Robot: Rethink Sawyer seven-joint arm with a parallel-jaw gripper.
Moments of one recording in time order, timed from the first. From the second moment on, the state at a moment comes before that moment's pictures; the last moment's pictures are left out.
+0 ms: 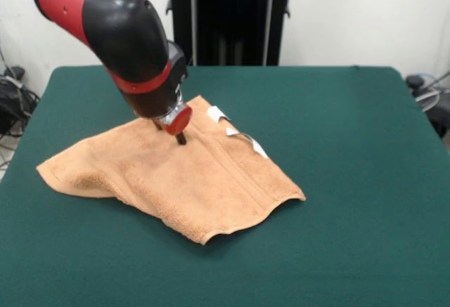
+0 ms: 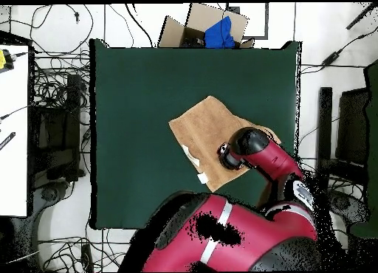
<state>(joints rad) -0.35 -0.25 -0.24 1.52 0.32 0.73 1.67</state>
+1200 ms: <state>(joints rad) -0.53 -0.33 -0.12 1.56 0.11 0.50 1.67</state>
